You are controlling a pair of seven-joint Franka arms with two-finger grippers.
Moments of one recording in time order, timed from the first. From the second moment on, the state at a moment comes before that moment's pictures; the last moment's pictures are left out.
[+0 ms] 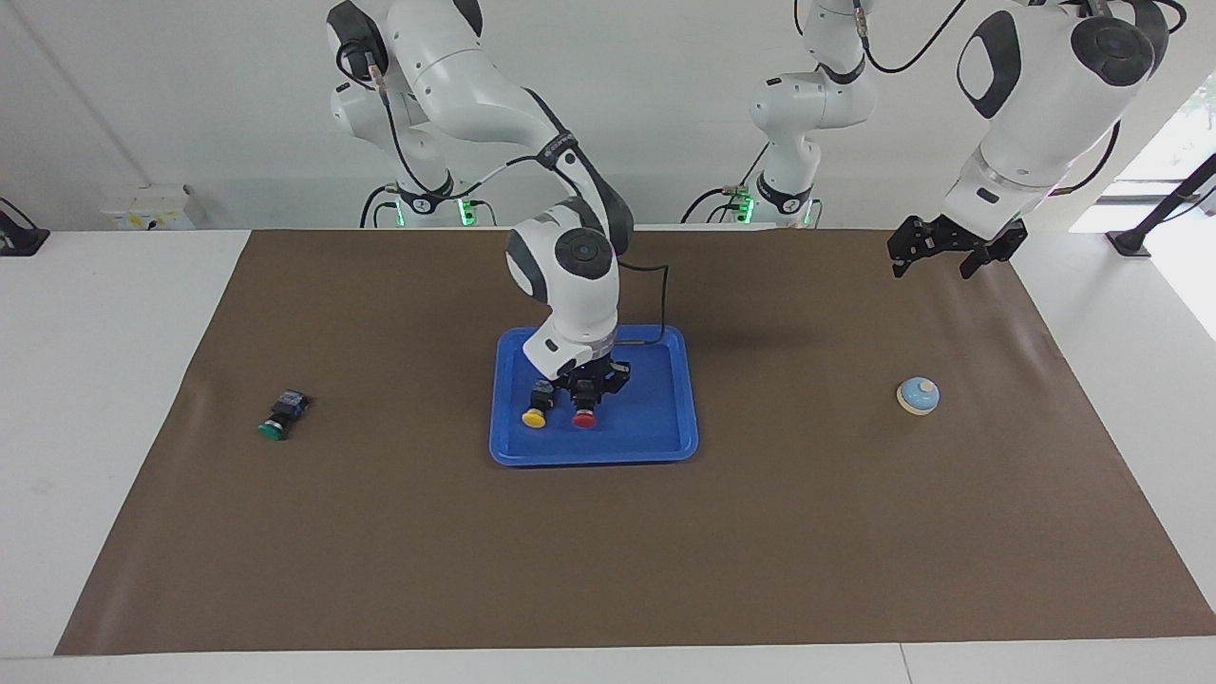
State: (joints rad) left arm 0.03 -0.02 -0.10 -1.70 0.03 1.58 0.06; right arm 0.46 0.49 0.10 -1.71 -0.07 2.18 0.72
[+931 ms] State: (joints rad) left arm 0.03 -0.02 -0.10 -1.70 0.03 1.58 0.06; right arm 0.24 0.30 0.08 -1.70 -0.08 1.98 0.57
